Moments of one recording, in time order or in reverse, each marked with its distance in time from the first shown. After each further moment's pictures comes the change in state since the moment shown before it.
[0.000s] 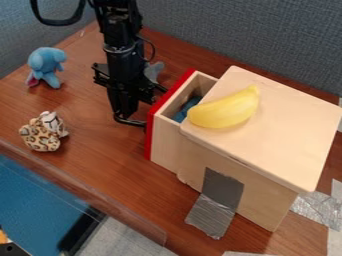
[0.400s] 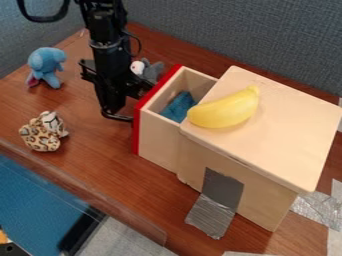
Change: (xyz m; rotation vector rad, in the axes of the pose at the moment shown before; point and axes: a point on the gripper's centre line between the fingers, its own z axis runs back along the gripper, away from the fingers) arm -0.001 0.025 0.006 0.023 -0.010 0.022
